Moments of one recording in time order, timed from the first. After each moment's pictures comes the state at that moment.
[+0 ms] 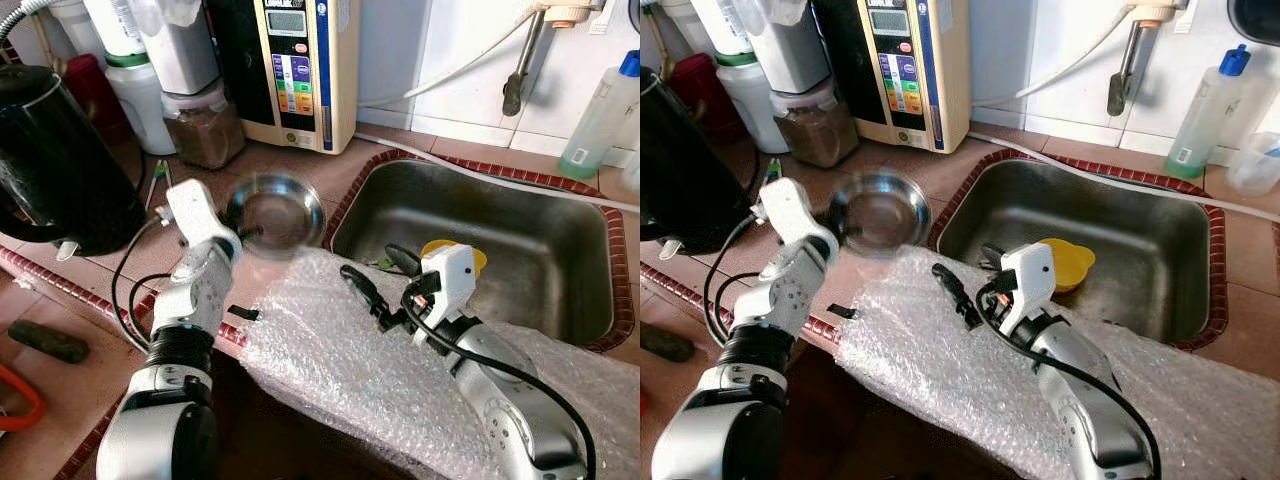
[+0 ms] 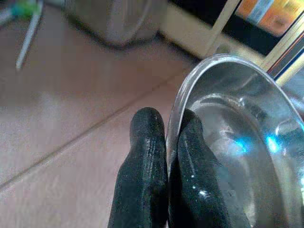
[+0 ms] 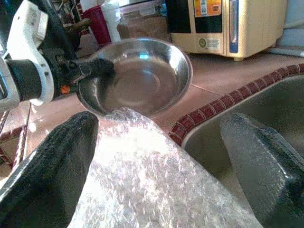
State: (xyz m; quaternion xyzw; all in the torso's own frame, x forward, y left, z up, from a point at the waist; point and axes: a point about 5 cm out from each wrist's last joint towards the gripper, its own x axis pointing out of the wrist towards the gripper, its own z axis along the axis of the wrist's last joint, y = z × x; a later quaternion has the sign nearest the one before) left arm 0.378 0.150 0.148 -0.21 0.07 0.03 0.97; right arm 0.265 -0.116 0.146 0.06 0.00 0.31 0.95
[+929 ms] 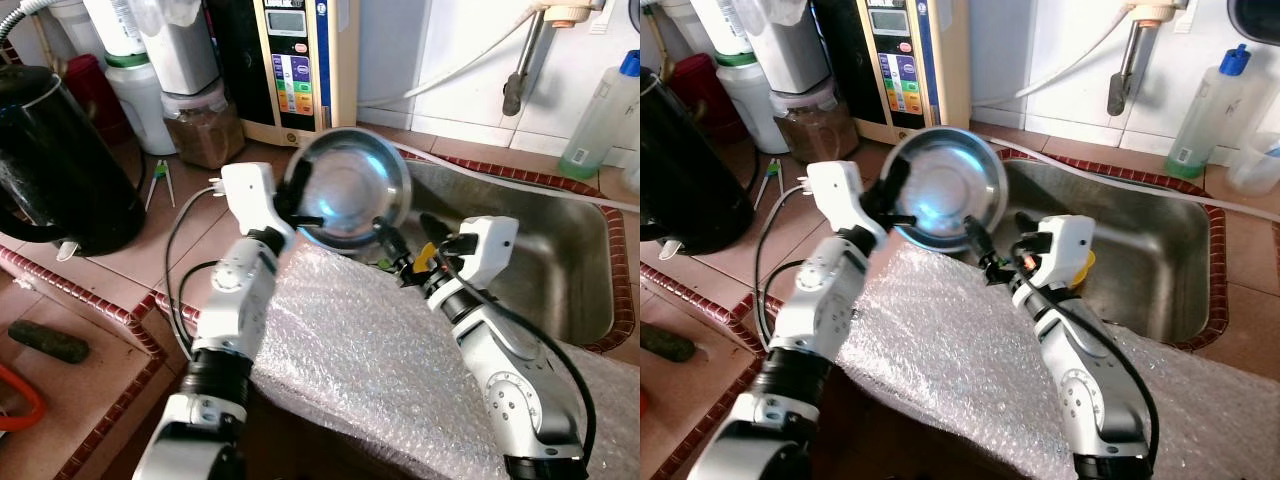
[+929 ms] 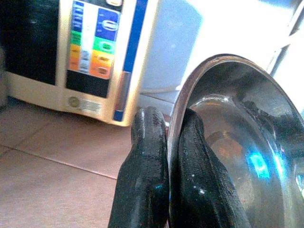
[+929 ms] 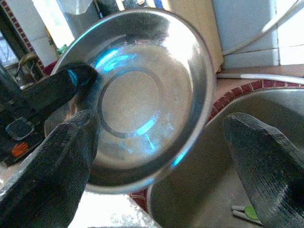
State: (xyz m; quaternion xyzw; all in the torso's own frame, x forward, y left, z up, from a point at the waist) left arm 0.353 0.073 0.180 -0.17 -0.08 -0.19 0.96; right arm 0.285 -0.133 0.168 0.15 -0.05 0.21 0.96
